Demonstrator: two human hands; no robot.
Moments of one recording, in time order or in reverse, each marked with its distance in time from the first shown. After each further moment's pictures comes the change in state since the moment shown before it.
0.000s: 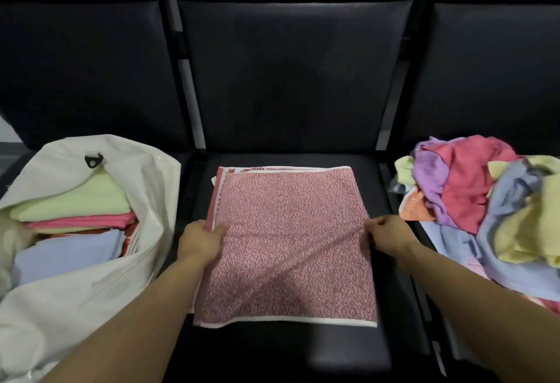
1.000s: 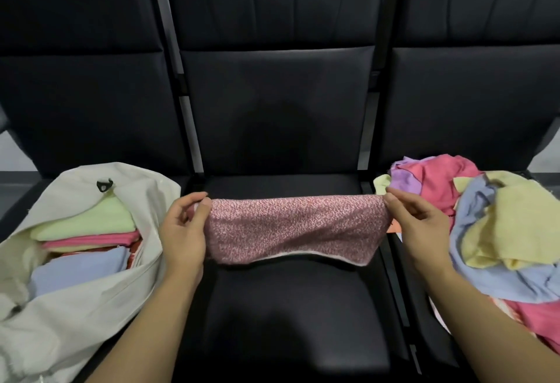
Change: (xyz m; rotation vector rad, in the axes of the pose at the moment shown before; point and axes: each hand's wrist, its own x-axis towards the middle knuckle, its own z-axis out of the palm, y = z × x) left_hand -0.090 0.072 -0.037 -0.810 0.220 0.457; right_hand -0.087 -0.039 -0.081 0.798 0.347 -0.523
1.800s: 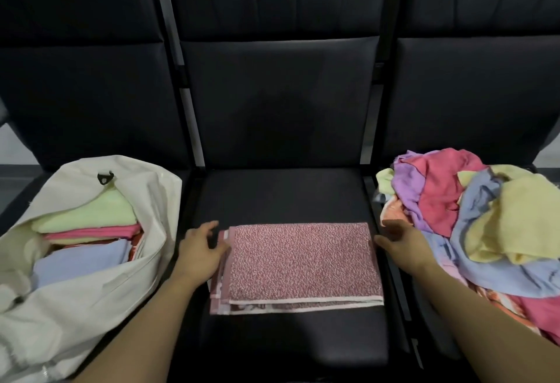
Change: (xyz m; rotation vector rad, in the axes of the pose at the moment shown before) left_hand 0.010 -0.062 -0.035 0.931 -0.426 -0.180; right_hand 0.005 0.074 -0.026 -0.785 -0.282 0.275
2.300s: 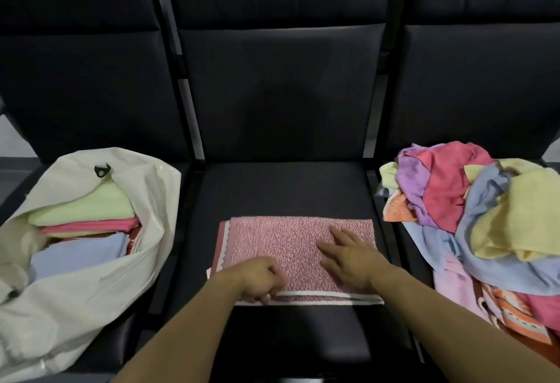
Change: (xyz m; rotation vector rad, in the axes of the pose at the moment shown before) left_hand -0.034 0.055 0.064 0.135 -0.793 -0.078; right_hand -0.022 -0.031 0.063 -0.751 -0.607 -0.351
